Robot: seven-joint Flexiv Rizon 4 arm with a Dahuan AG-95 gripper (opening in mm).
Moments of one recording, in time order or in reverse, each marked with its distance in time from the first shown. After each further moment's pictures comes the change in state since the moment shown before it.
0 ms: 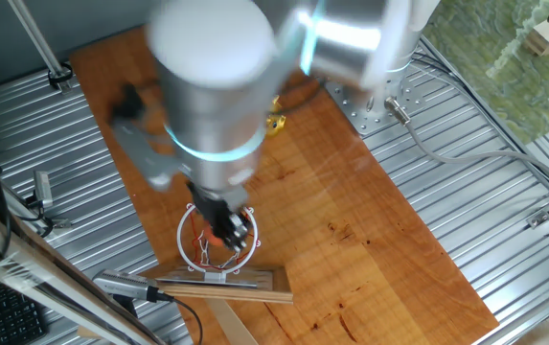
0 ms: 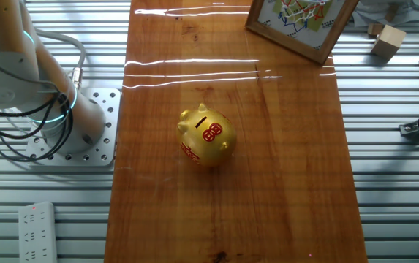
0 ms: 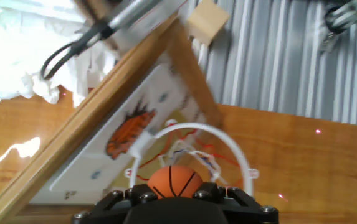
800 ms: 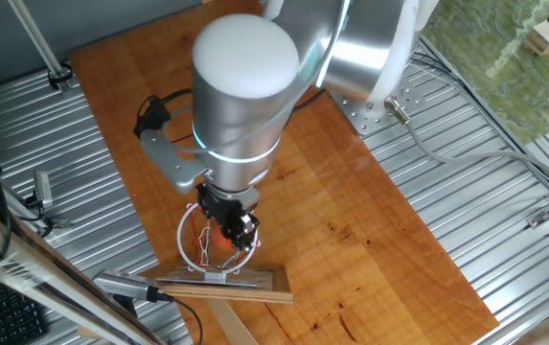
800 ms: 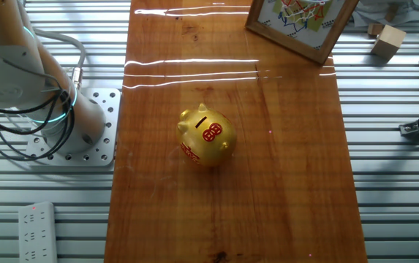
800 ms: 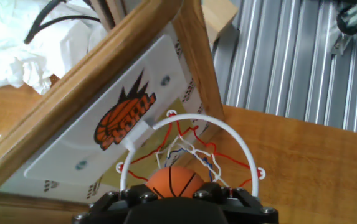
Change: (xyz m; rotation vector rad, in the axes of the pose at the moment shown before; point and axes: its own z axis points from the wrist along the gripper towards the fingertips) arm 0.003 -0.003 0.013 0.009 -0.038 -0.063
